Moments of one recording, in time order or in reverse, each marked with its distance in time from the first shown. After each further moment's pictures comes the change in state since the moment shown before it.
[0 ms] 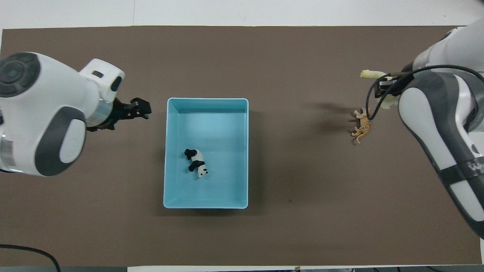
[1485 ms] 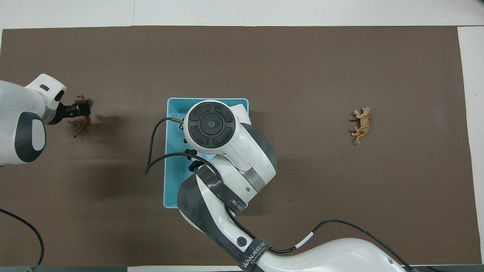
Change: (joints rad) left arm 0.302 0.234 -0.001 -0.138 0.165 0.474 0.225; right arm 0.649 0.219 -0.004 0.205 0.027 0.149 1.000
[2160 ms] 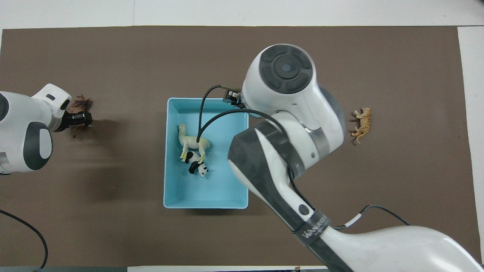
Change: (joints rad) left arm 0.006 0.000 -0.002 -0.061 0.000 0.064 0.000; right arm -0.192 -0.087 -0.023 0.029 -0.010 -0.160 -0.331
